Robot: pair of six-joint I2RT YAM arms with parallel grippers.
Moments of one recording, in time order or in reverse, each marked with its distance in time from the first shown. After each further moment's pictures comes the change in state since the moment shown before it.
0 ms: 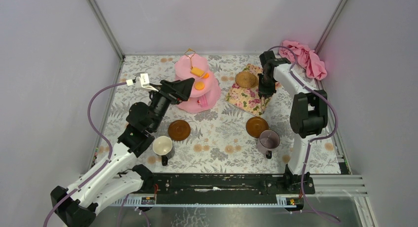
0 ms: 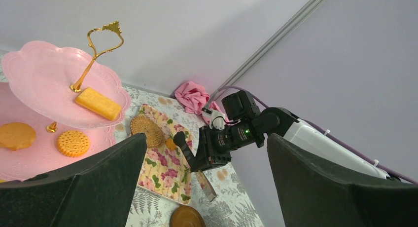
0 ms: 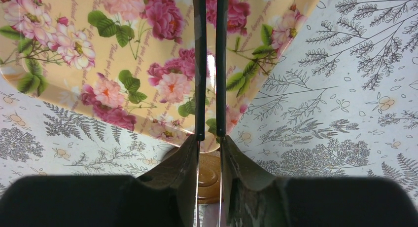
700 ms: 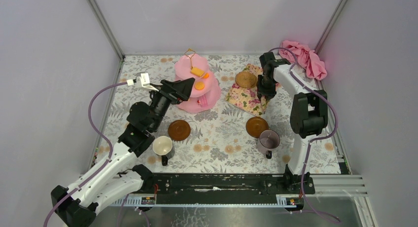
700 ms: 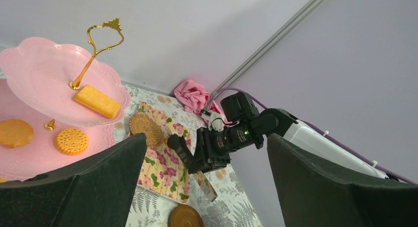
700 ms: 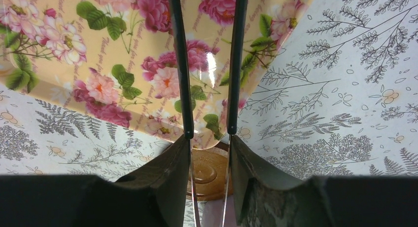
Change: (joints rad) left arm 0.000 0.006 0.000 -0.001 0.002 -0.013; right arm -0.004 -0.005 -0.021 -0.007 0.003 0.008
